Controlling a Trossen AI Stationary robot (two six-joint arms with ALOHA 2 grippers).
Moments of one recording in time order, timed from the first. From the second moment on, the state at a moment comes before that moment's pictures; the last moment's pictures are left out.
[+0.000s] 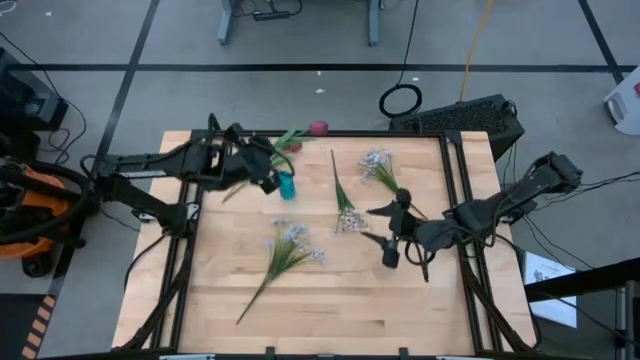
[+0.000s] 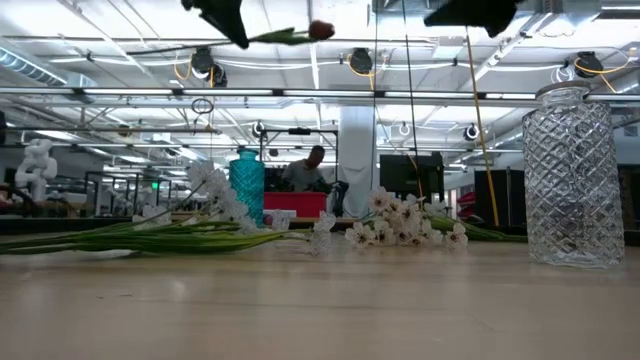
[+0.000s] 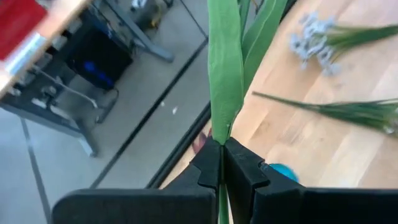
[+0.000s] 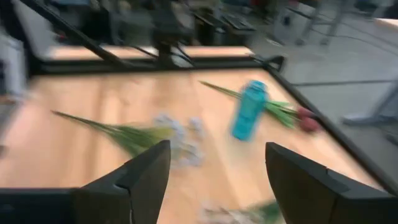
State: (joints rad) left arm 0.06 1.34 1.46 -1.00 -0.73 -0.19; right arm 0.45 1.13 0.84 -0.16 0.71 0.24
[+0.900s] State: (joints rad) left arm 0.54 1.34 0.93 -0.56 -0.33 -0.07; right arm 0.32 1.12 0.84 -0.26 0.76 0.23
